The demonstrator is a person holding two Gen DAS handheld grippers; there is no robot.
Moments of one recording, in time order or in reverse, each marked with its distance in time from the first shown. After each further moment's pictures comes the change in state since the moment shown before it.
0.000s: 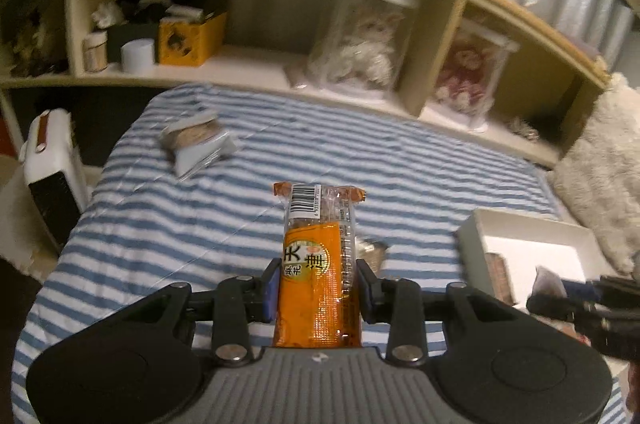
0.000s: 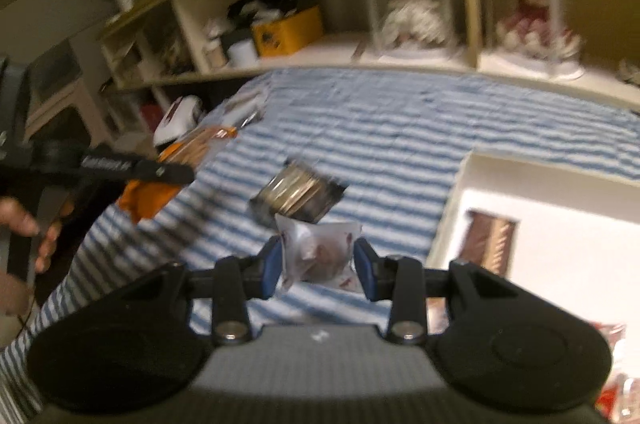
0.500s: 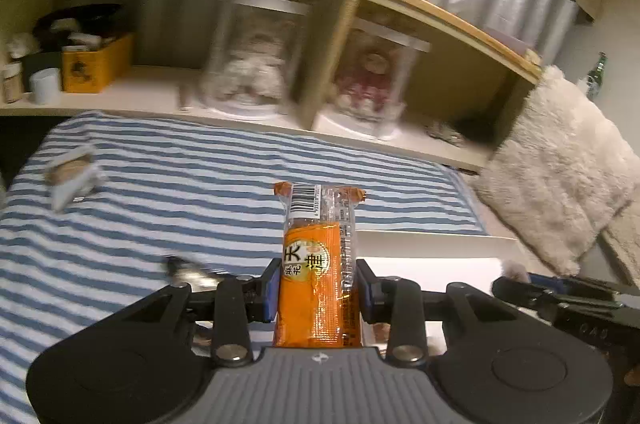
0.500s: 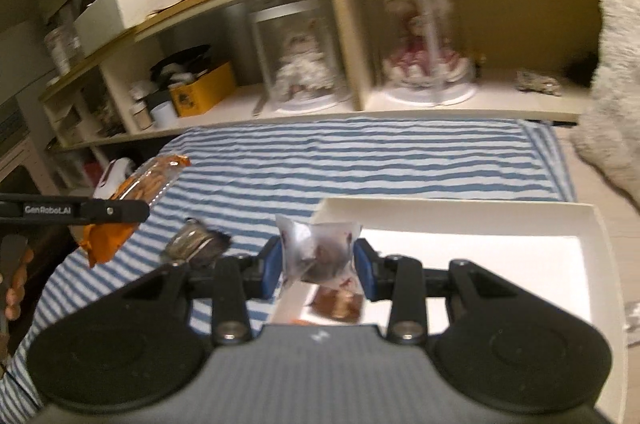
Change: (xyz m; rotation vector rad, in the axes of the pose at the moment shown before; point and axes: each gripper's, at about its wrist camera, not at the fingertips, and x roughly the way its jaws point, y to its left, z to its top) left arm 0.022 -0.108 0.010 0.044 -0.024 -0.163; right arm -0.060 -0.082 0.010 0.118 -0.107 -0.162
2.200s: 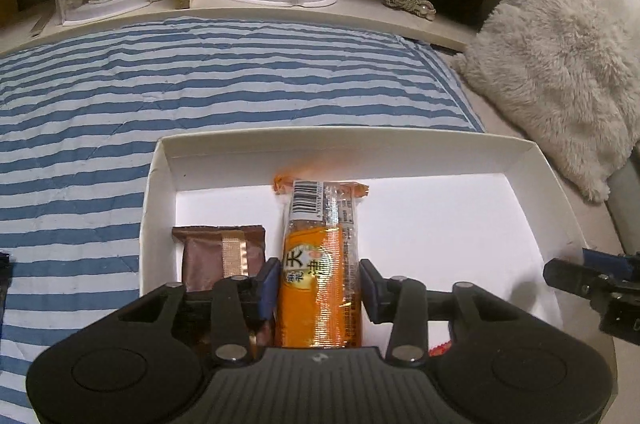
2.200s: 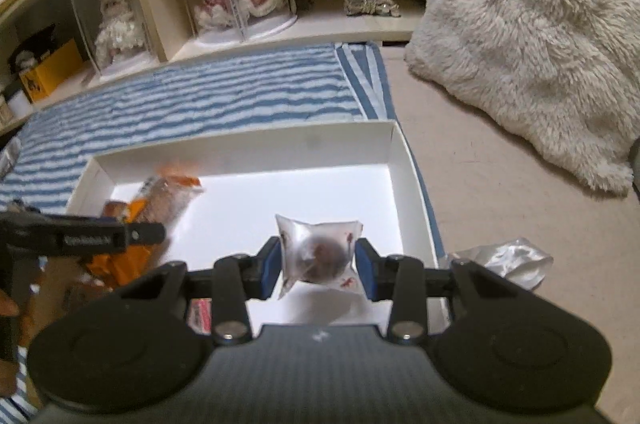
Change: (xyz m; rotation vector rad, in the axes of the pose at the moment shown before) left arm 0.191 -0.103 -0.037 0.100 0.279 -0.013; right arm 0.012 -0.140 -0.036 0.135 0.154 -0.332
